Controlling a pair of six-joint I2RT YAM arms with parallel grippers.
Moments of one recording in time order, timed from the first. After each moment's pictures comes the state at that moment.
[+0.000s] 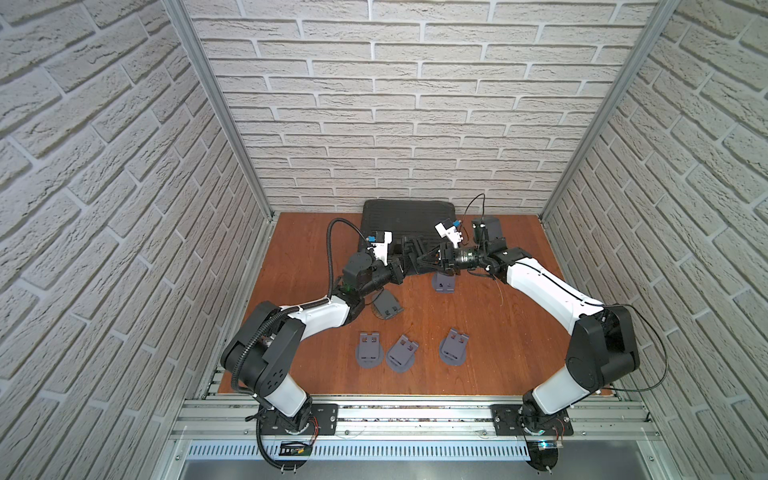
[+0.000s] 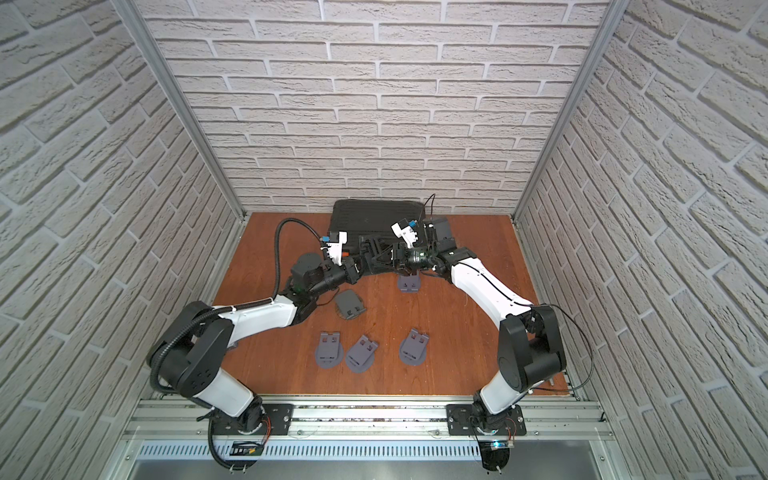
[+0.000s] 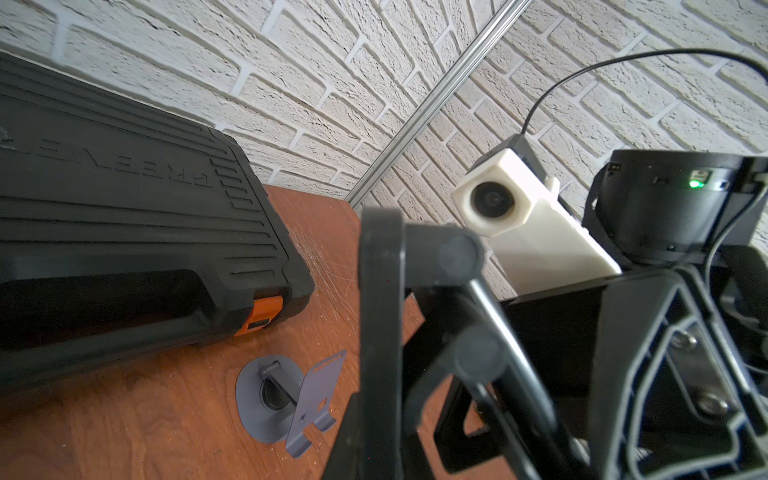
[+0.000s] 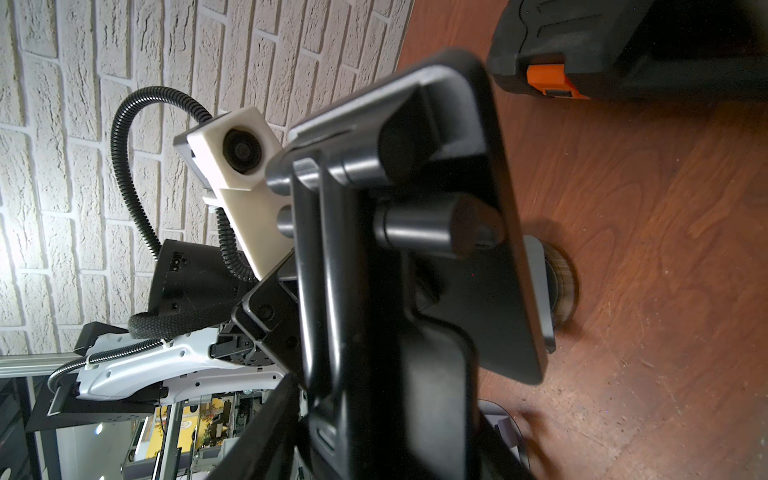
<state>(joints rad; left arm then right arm) -0.58 1.59 0.78 0.75 0.40 -0.69 0.30 1.60 1.25 -0.32 -0.95 0.67</state>
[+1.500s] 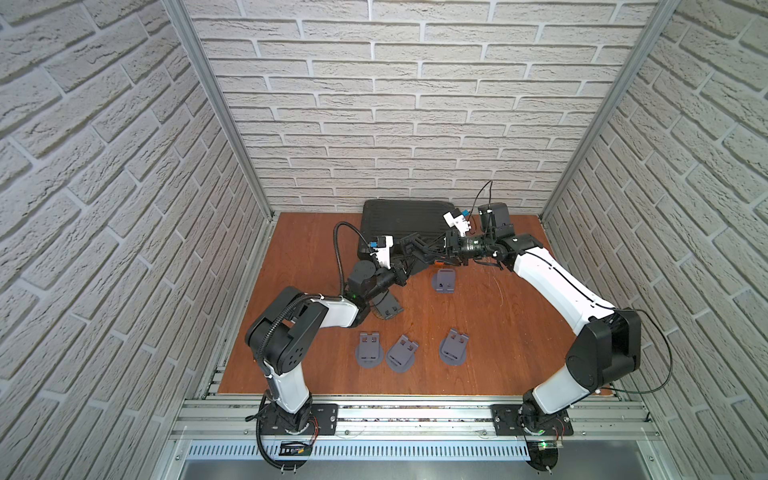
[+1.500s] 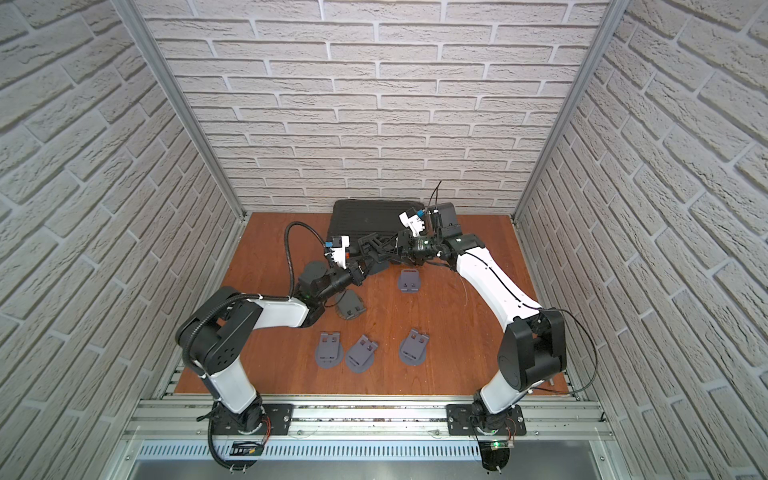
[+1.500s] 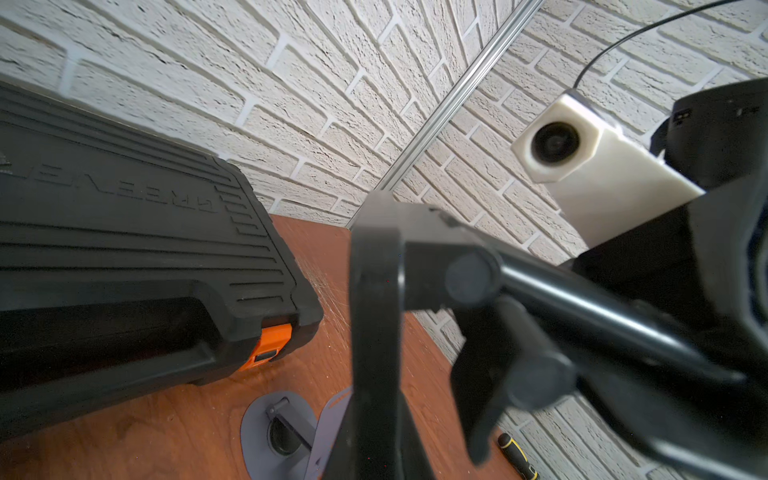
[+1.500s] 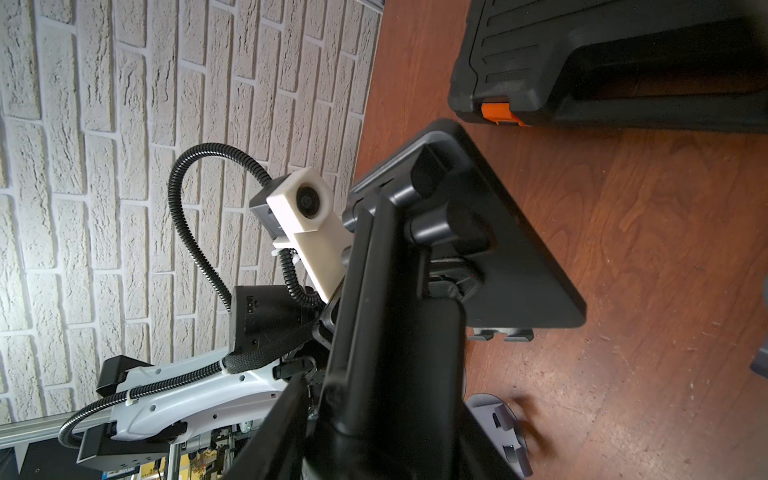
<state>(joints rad) -0.59 1.77 0.75 1.03 0.32 -0.69 0.27 1.60 1.43 -0.55 -0.86 0.68</state>
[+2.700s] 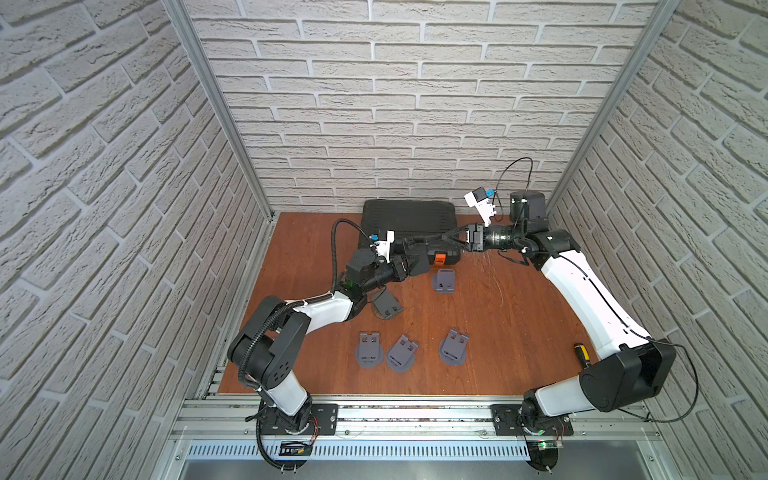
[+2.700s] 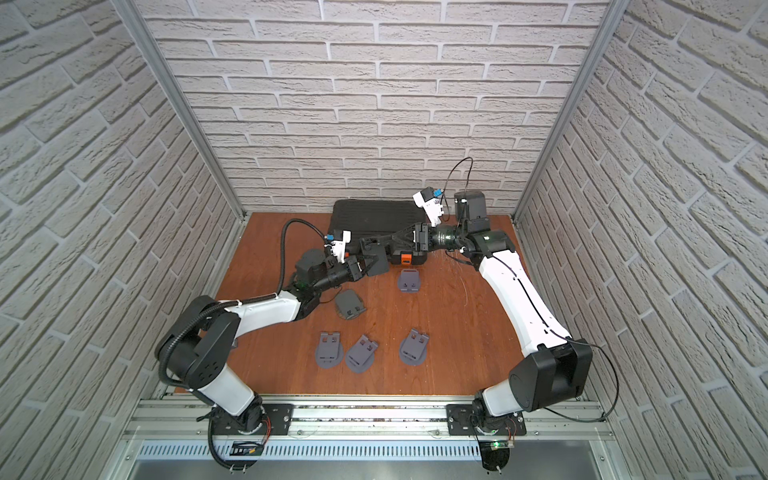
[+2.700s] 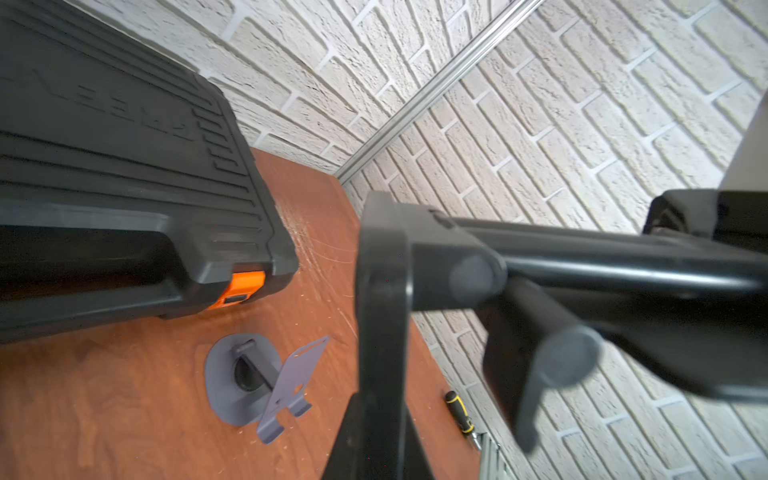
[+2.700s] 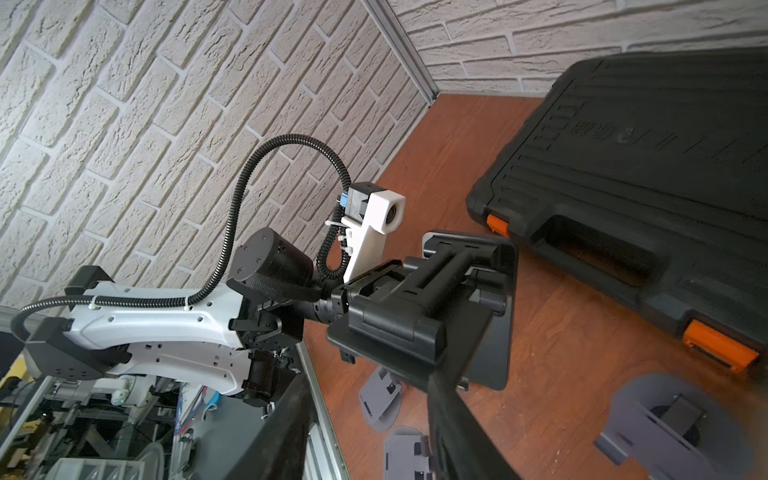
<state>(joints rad) -0.56 1.64 0.84 0.71 0.49 -0.84 0.18 1.46 1.49 -0.62 -0.90 0.26</state>
